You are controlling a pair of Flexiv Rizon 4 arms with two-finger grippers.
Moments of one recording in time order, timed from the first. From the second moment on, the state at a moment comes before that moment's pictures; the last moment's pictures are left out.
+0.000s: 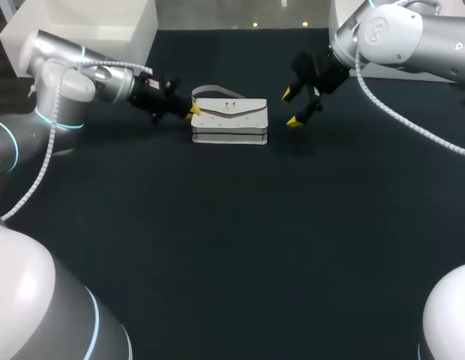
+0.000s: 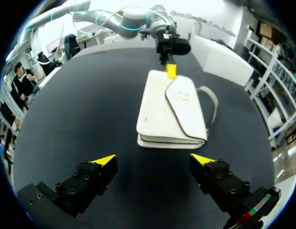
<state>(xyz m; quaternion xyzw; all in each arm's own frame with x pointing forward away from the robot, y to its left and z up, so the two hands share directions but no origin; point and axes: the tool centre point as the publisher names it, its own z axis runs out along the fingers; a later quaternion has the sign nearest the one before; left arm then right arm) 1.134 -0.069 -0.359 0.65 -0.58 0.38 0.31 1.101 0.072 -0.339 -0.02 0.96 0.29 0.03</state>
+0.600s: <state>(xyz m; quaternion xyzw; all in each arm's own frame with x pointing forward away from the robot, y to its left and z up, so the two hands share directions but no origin) 1.141 -0.077 -0.359 0.65 -0.58 0.38 0.32 1.101 0.072 -0.339 -0.02 0.96 0.29 0.03</state>
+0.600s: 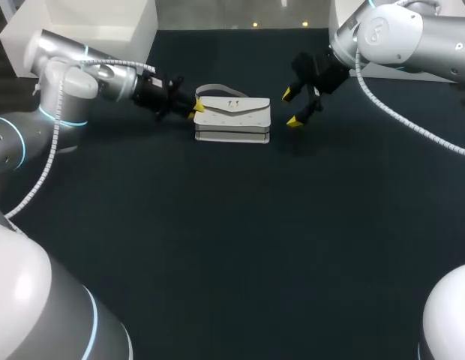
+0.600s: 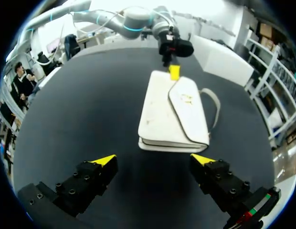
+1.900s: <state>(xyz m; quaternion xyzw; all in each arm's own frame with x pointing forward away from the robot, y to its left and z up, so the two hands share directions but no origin) 1.107 0.037 -0.265 0.49 -0.81 0.27 0.17 1.099 0.117 -0.277 -0.02 0.98 0.14 0.13</state>
